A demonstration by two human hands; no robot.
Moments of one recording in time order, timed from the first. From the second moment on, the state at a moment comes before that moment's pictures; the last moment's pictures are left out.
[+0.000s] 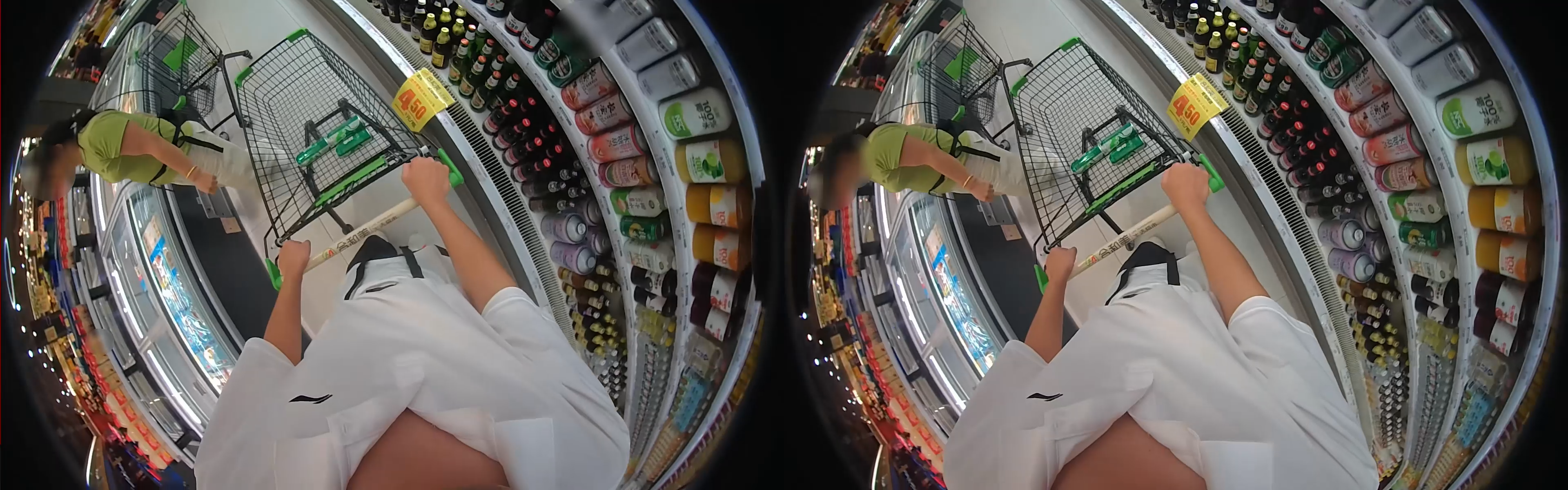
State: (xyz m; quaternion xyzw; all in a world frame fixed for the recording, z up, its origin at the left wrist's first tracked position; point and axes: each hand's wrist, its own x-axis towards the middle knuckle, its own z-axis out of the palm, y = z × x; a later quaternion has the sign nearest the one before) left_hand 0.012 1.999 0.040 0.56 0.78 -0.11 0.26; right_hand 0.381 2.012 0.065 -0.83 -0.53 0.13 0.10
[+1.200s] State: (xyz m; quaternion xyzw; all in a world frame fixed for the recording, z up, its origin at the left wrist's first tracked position) left_hand -0.006 2.463 0.060 0.49 0.85 -0.07 0.17; right_hand 0.343 2.475 0.063 -0.80 -0.58 0.13 0.05
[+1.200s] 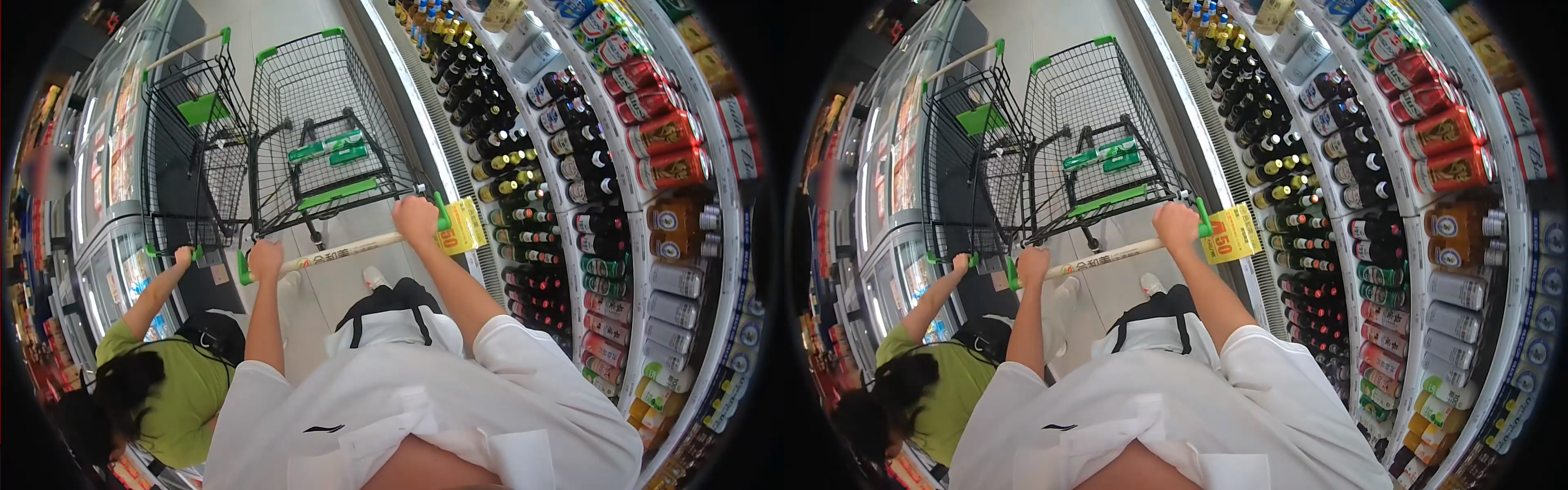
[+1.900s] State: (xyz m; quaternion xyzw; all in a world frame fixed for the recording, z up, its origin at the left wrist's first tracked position) left_hand 0.018 2.811 0.044 0.44 0.87 -0.09 0.21; right_hand 0.374 2.878 0.047 -0.75 -0.64 0.14 0.06
